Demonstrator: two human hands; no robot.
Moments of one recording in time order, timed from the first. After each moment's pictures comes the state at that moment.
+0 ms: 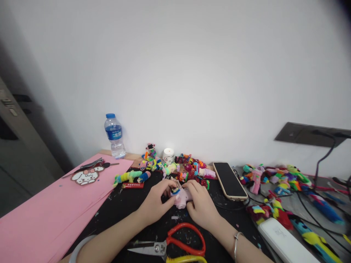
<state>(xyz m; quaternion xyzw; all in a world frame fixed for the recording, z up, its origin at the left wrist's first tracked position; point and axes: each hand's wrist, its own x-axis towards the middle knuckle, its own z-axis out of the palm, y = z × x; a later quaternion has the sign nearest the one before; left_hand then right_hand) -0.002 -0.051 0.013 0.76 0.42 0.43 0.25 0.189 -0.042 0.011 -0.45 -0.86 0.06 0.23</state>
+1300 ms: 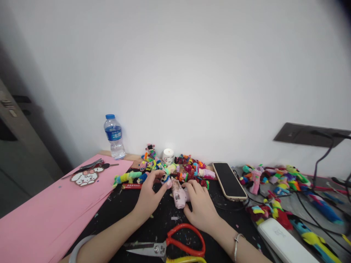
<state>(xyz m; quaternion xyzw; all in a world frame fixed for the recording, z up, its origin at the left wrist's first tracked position) -0.008 -0.035 0.001 0.62 0.49 0.56 0.25 0.186 -0.046 0.015 -0.48 -0.86 0.04 0.20</state>
